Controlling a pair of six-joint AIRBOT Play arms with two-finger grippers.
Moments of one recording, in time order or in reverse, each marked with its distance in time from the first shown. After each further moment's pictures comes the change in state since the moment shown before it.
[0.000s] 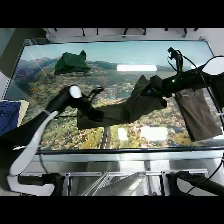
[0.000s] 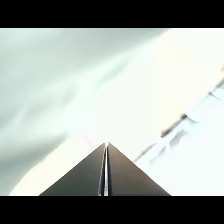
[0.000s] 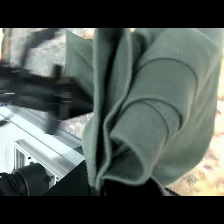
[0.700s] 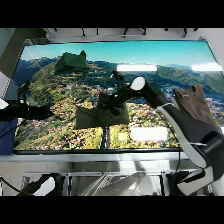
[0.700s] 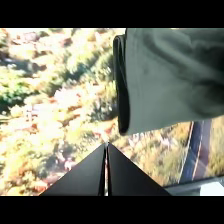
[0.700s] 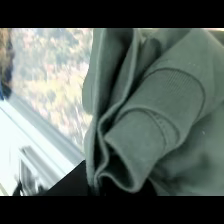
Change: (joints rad) left arm 0.632 0.431 -0.248 0.050 0.045 0.001; right arm 0.462 -0.430 0.104 0.079 -0.419 0.051
